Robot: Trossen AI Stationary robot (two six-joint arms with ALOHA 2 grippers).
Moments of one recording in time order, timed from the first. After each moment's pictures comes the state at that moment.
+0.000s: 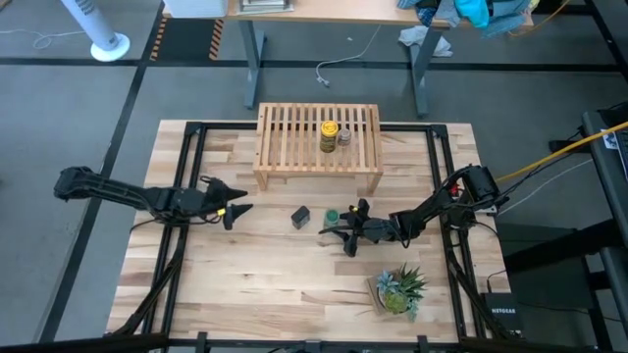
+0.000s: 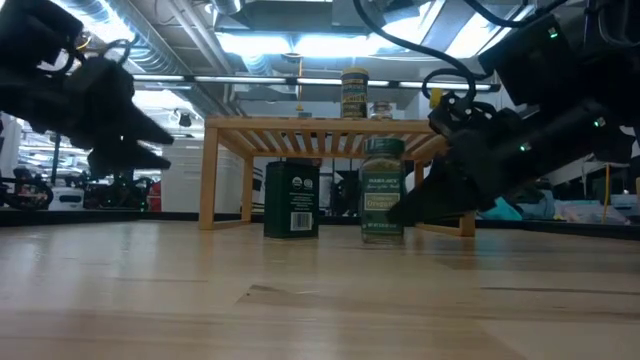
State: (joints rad) left arm -0.14 0.45 0.01 0.06 -0.46 -0.57; right arm 0.25 1.84 0.46 0.86 0.47 0.36
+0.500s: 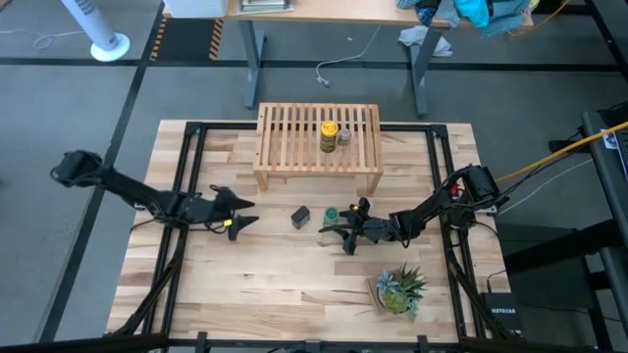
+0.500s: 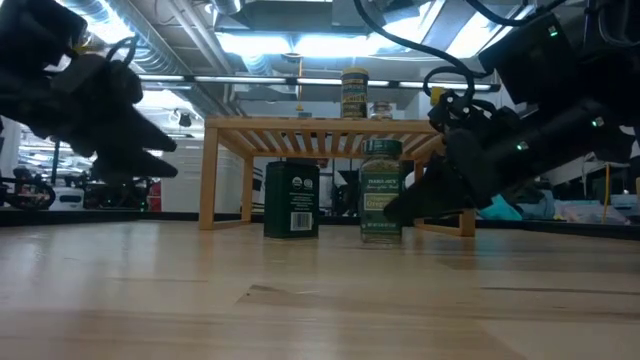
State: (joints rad) left arm -0.26 0.79 0.01 0.42 -0.47 -0.57; right arm 0.25 1.83 0.46 0.86 0.51 0.36
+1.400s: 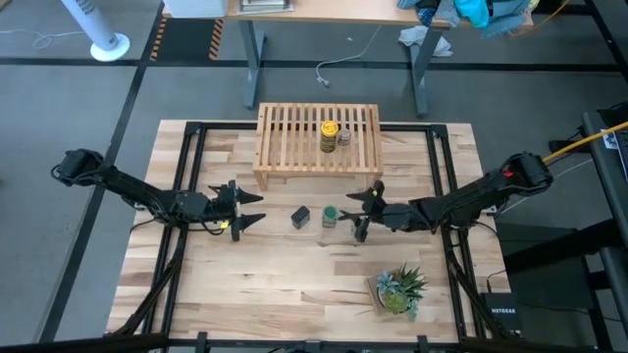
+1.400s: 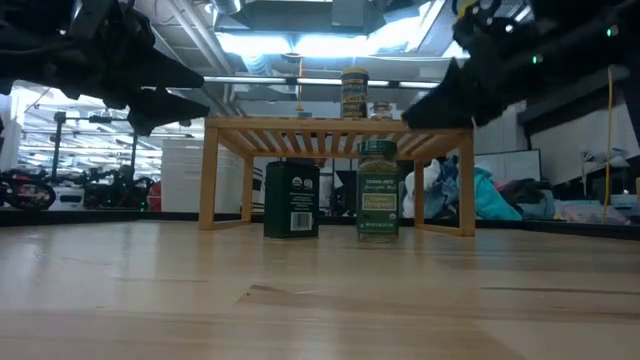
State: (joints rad) left arm -0.26 0.85 0.12 0.59 -0.47 -0.31; right arm 0.25 1.33 0.46 0.49 0.61 0.17
